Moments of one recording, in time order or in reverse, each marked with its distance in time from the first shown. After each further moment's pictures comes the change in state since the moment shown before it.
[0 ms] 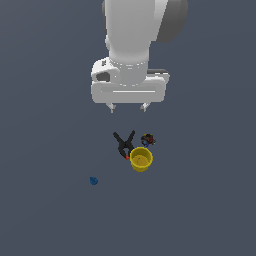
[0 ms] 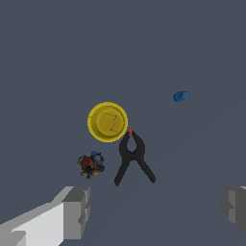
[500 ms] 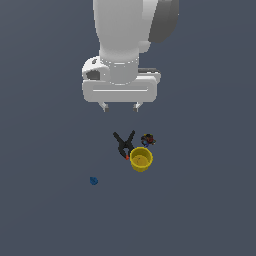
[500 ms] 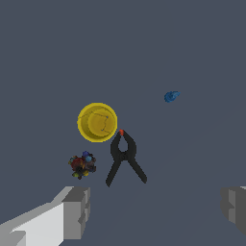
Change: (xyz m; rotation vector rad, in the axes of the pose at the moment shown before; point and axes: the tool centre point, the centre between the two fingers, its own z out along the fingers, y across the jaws) arm -0.002 0.023 -0.002 -0.010 0.009 0.007
